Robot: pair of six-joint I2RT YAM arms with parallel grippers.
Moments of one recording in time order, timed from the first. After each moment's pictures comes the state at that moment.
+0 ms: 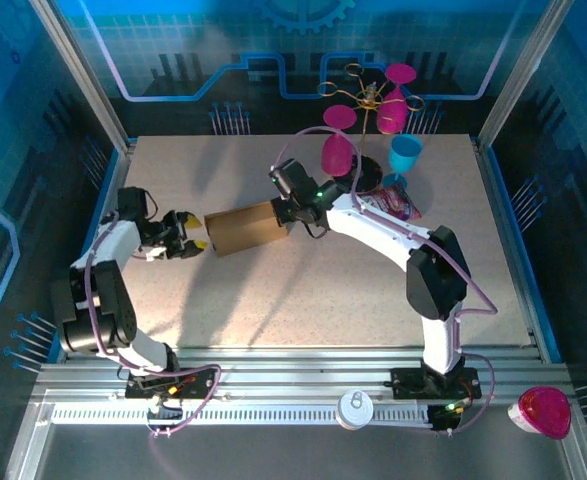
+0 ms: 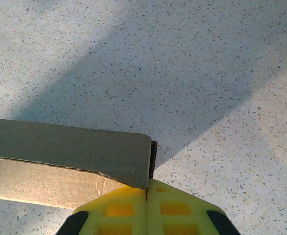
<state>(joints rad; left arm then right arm) 0.28 1.52 0.99 -0.63 0.73 -1.70 0.76 1.95 1.69 -0.63 0.22 0.28</state>
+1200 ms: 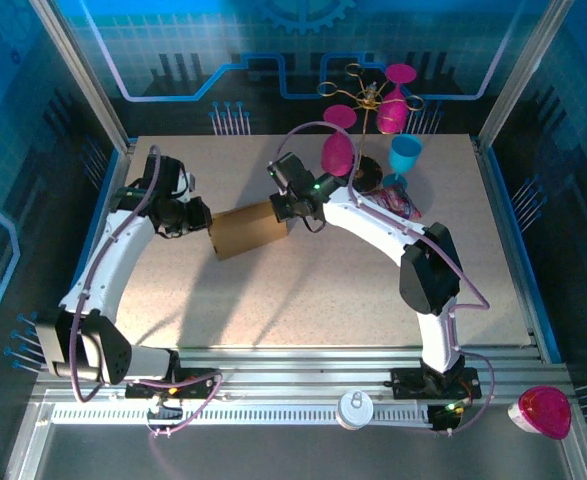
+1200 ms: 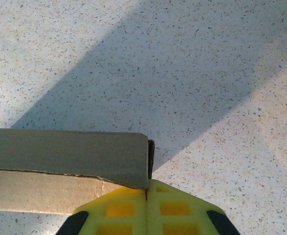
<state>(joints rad) -0.06 1.36 1.27 -0.97 0.19 -0.39 0.74 2.00 1.79 -0.71 0.20 0.28</state>
